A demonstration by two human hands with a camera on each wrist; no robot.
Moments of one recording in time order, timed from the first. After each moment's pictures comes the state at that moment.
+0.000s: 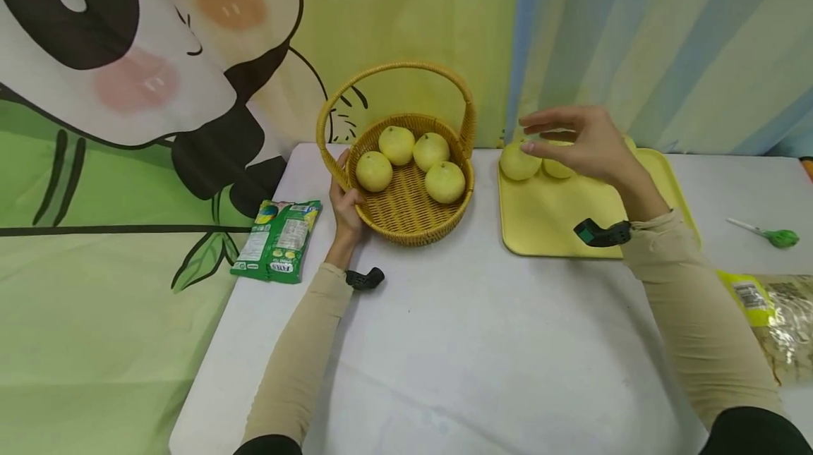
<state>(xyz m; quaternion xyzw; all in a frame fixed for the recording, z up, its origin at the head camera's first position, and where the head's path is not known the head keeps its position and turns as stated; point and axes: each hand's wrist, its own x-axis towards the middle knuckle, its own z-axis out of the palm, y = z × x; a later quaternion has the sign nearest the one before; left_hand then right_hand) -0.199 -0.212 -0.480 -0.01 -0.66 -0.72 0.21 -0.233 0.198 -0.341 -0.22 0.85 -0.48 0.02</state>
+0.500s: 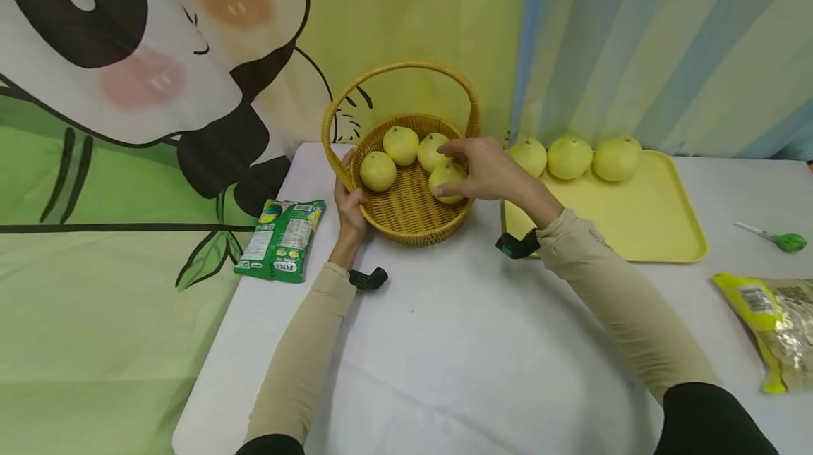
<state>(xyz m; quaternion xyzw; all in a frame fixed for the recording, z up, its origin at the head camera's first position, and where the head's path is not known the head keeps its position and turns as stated) -0.204 -0.214 -0.483 -0.03 -0.65 -0.72 0.23 -0.229 0.068 -0.351 -0.33 0.89 -0.29 0.06</state>
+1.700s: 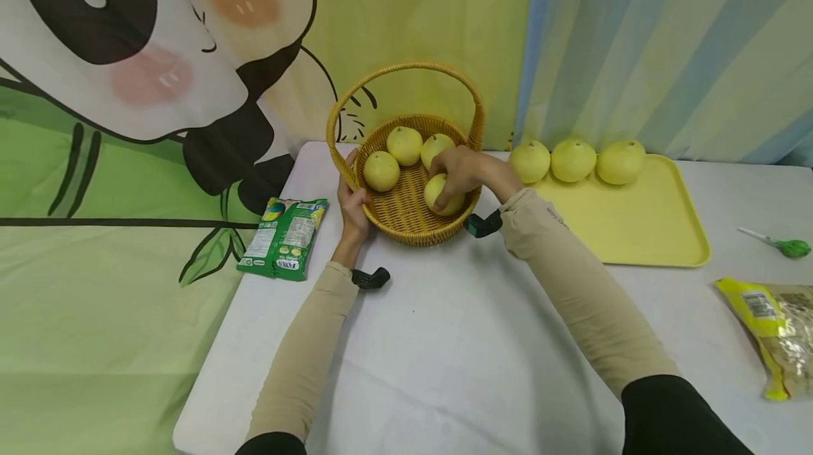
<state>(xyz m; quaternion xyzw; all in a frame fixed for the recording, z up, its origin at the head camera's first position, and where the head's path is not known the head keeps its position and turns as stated) -0.199 -0.213 -0.482 -0.01 -0.67 -0.71 0.22 -0.260 0.028 -0.355 -0.29 0.89 -0.21 0.29</state>
